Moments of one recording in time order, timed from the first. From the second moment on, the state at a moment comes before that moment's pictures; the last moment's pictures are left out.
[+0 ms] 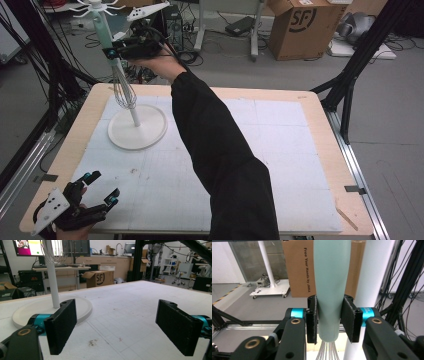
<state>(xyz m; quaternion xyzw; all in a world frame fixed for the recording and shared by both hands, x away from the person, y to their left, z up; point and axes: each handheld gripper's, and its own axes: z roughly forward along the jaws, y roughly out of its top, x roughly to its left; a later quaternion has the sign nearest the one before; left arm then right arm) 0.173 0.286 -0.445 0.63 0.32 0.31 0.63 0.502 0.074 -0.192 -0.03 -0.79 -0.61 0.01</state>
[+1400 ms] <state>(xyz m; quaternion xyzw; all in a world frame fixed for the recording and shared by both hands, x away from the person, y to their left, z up) 0.171 0.276 -0.445 0.65 0.31 0.32 0.62 0.425 -0.085 -0.275 -0.12 -0.73 -0.67 -0.11</state>
